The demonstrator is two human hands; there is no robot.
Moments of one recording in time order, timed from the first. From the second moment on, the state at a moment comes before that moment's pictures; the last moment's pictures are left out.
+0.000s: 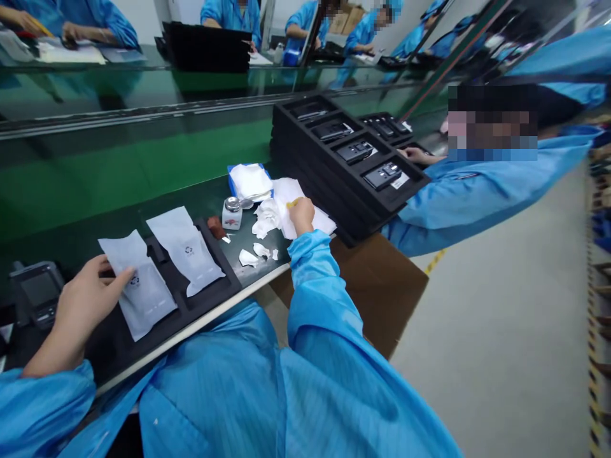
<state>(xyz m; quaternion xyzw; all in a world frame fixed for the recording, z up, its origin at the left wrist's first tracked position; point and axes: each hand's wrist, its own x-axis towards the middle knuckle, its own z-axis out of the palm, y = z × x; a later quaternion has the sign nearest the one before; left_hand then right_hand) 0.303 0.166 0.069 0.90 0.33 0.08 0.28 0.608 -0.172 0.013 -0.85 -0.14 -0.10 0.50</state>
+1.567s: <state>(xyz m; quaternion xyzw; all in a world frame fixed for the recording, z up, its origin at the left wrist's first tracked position) 0.177 0.220 0.091 0.47 0.41 0.47 0.63 0.379 0.227 0.102 -0.81 -0.52 0.19 0.18</state>
